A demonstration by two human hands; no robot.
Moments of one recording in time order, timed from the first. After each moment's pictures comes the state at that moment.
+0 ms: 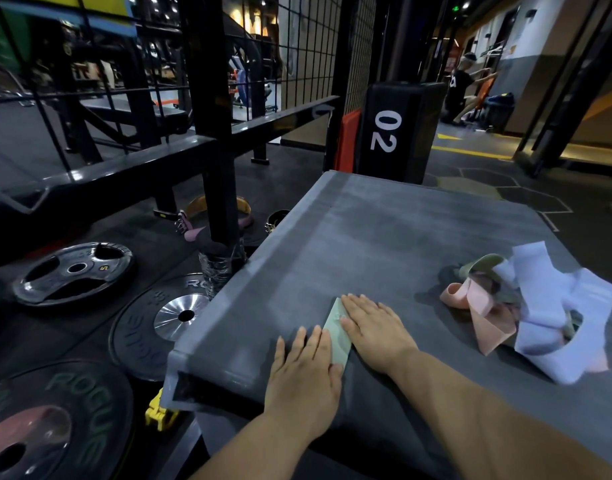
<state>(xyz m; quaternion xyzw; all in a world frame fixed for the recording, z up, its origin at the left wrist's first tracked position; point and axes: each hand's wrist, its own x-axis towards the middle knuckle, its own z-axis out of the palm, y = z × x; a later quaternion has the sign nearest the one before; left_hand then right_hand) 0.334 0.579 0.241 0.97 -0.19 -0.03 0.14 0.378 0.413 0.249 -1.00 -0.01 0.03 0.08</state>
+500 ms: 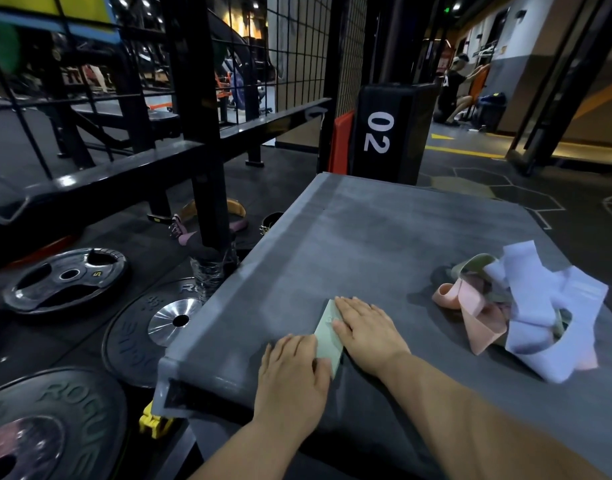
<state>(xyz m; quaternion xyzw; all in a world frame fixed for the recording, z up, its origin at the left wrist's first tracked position) 0.333 0.580 0.243 0.96 -0.16 0.06 0.24 0.378 0.413 0.248 -0.99 -0.01 0.00 0.11</state>
